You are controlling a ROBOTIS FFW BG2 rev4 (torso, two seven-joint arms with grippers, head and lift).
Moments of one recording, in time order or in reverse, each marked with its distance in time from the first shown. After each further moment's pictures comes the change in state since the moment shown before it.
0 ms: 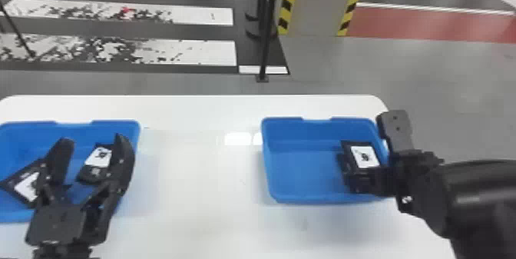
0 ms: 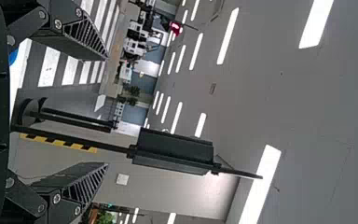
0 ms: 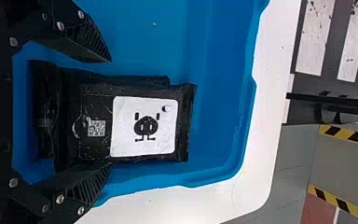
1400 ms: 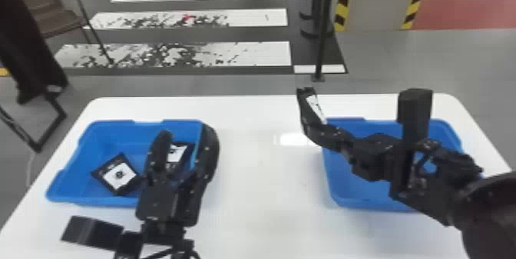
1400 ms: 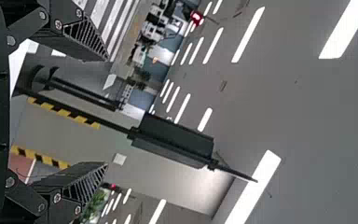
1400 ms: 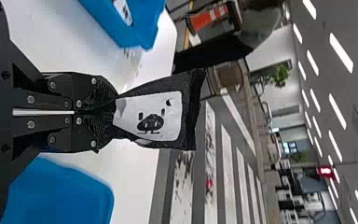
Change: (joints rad) left arm -0.004 0.025 -0.110 -0.085 0.116 0.098 0.011; right arm 0.027 -0.046 0.217 0.082 -0.388 -0.715 0.323
